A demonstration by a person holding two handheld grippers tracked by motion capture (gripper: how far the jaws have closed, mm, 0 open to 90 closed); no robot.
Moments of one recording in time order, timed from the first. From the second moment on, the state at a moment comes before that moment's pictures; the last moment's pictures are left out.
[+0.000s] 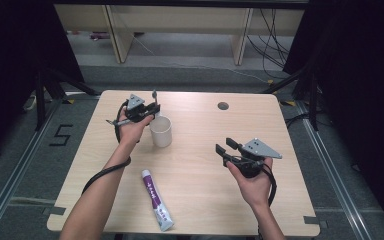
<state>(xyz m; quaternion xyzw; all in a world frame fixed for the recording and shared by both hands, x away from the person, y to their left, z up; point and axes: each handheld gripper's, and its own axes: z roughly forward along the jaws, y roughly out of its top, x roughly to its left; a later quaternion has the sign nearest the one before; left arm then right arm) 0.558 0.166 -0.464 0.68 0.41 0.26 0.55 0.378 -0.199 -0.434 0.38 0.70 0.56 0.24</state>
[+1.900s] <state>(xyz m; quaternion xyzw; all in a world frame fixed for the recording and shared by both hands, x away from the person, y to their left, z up) 0.480 0.180 -0.438 0.69 0.43 0.24 0.53 0.383 -0.197 -0.434 0.41 0.72 0.52 0.21</state>
